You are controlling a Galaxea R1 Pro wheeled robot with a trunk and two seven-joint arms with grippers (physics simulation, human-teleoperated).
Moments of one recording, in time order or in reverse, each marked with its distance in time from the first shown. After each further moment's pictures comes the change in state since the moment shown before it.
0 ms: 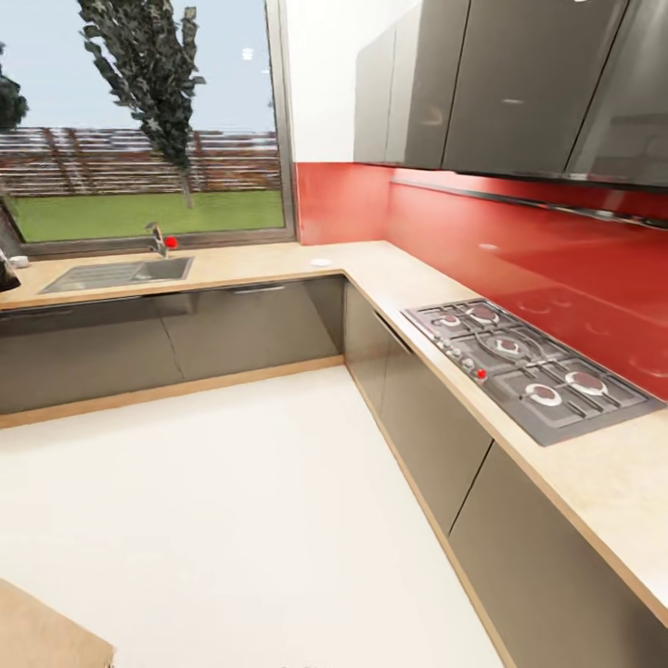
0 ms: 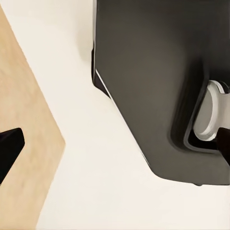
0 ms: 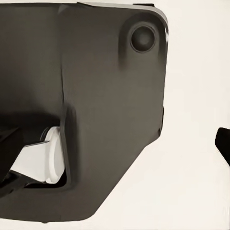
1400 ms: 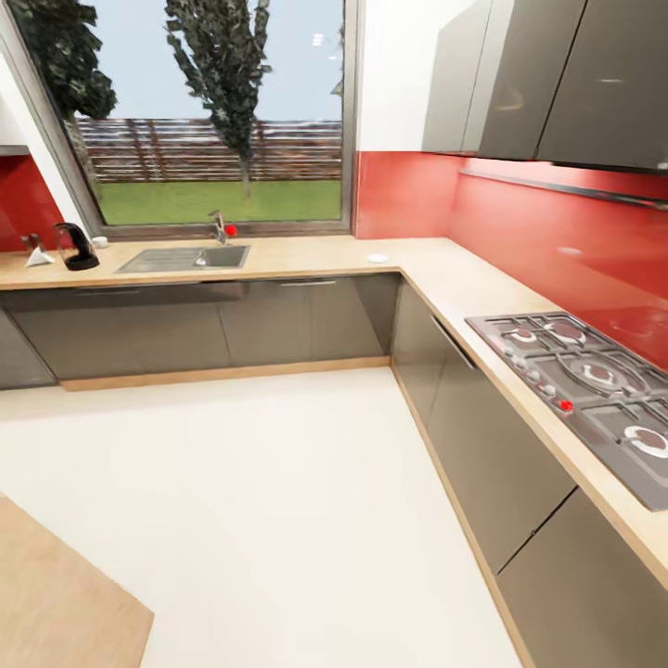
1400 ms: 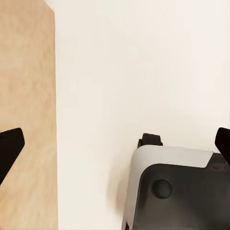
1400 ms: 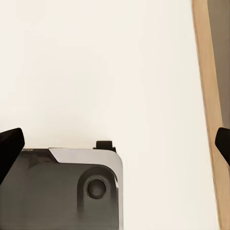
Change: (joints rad) left arm -0.194 0.107 0.004 -0.290 0.056 -0.007 0.009; right arm 0.000 -0.093 -0.001 -0.389 -0.022 -0.072 -0.003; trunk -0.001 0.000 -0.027
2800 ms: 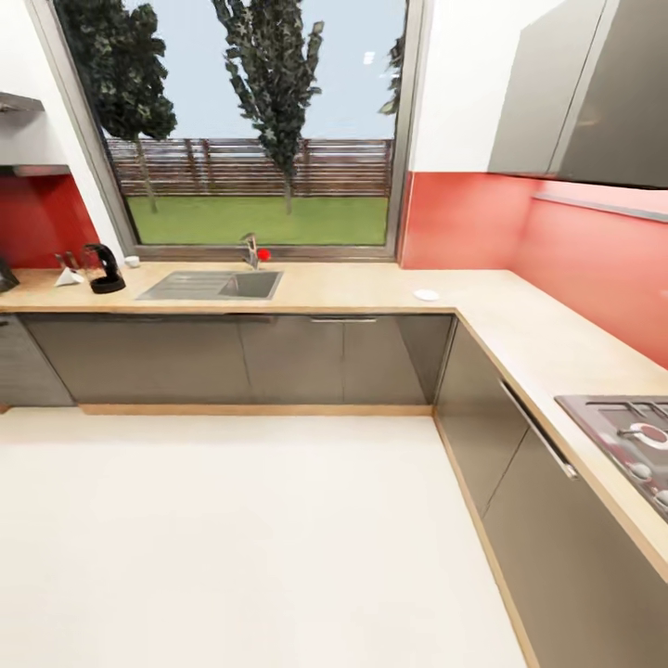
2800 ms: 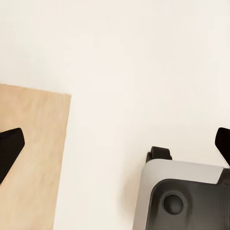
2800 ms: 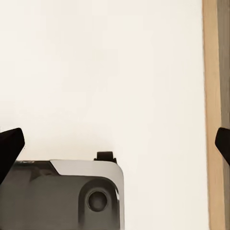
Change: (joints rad) left arm -0.001 0.030 0.003 0.001 0.006 0.000 0.001; right arm 0.000 0.003 -0.005 0.001 -0.001 0.000 -0.001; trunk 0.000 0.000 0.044
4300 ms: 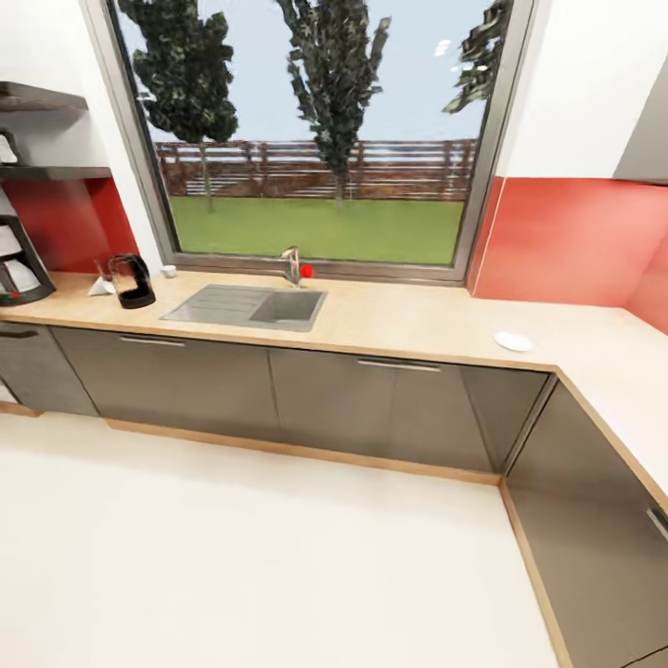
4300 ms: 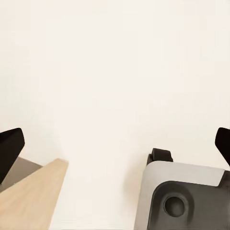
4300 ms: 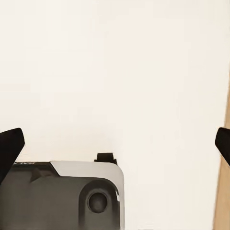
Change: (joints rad) left arm 0.000 0.003 0.001 0.000 0.001 -0.001 0.000; right arm 0.000 0.000 0.000 0.000 0.000 0.000 0.001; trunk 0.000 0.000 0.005
